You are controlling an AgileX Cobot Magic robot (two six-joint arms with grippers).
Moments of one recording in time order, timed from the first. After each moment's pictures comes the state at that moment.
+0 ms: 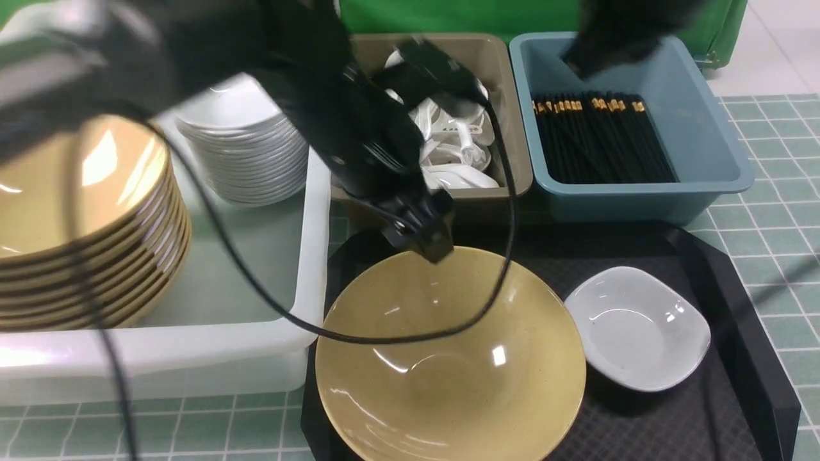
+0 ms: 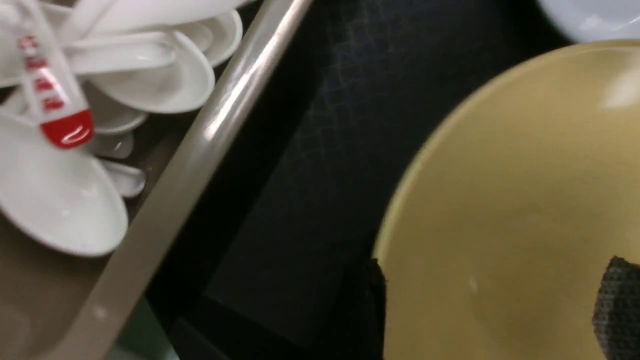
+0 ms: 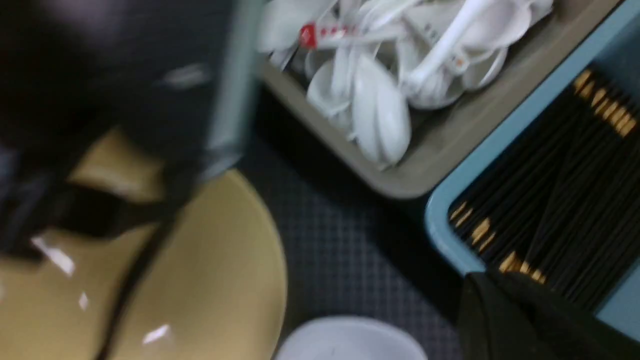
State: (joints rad) right arm 0.46 1.61 -1.81 0.02 1.25 -0.33; left arm -0.52 1.86 -1.59 -0.25 1.06 0.58
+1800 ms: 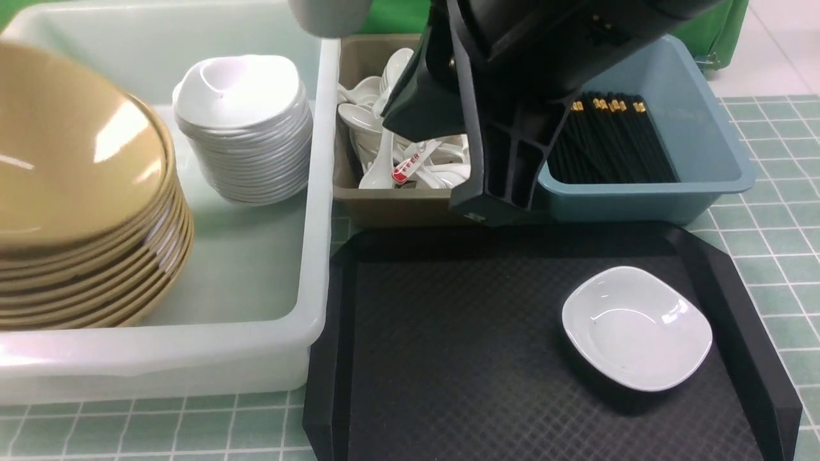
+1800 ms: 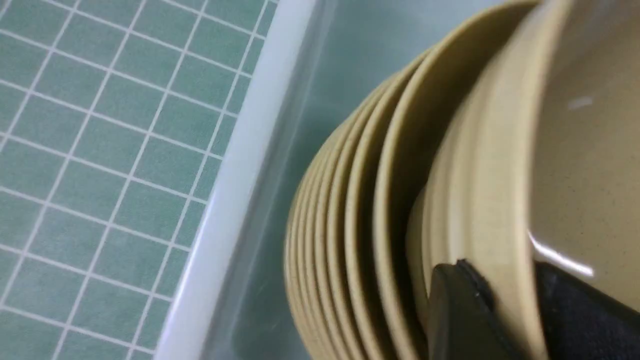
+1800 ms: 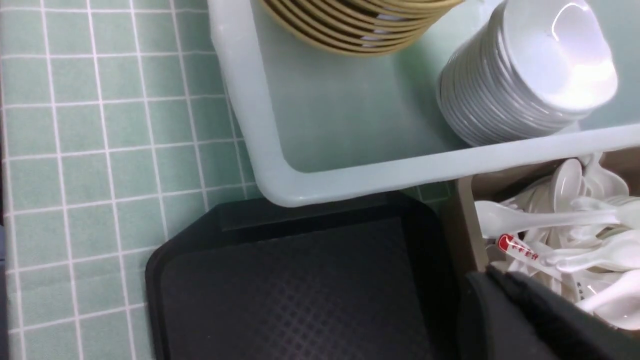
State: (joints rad) right arm 0.92 1.55 -1.88 -0.02 1.23 -0.50; left arm 0.57 1.35 -1.39 -0.28 1.12 0.23
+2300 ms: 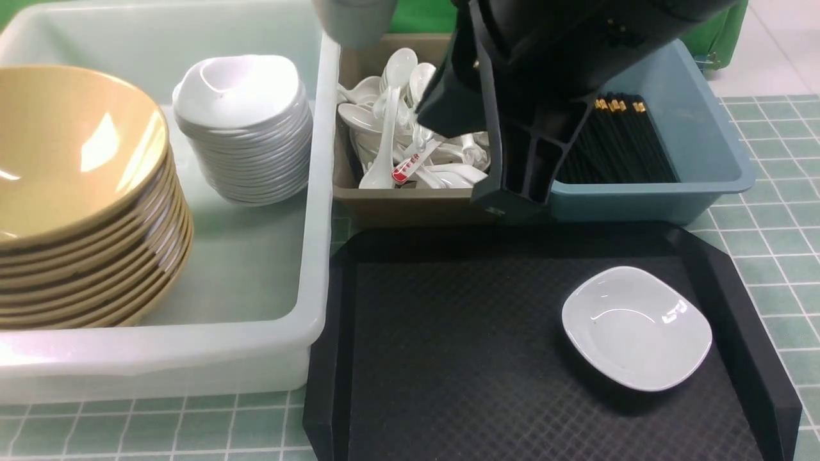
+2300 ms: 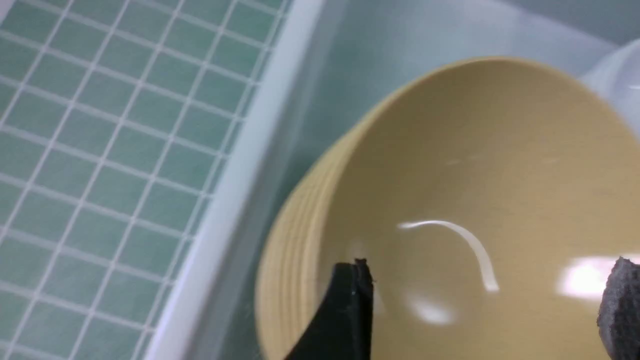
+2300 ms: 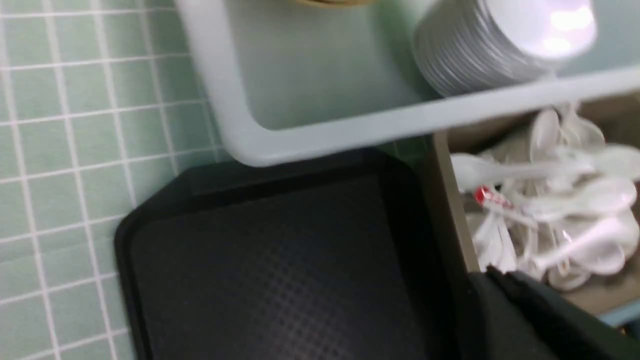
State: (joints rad) right arm 0.91 1.54 -1.86 -0.13 1.26 -0.42; left arm 0.44 1.34 -1.61 -0.26 1.23 0.15
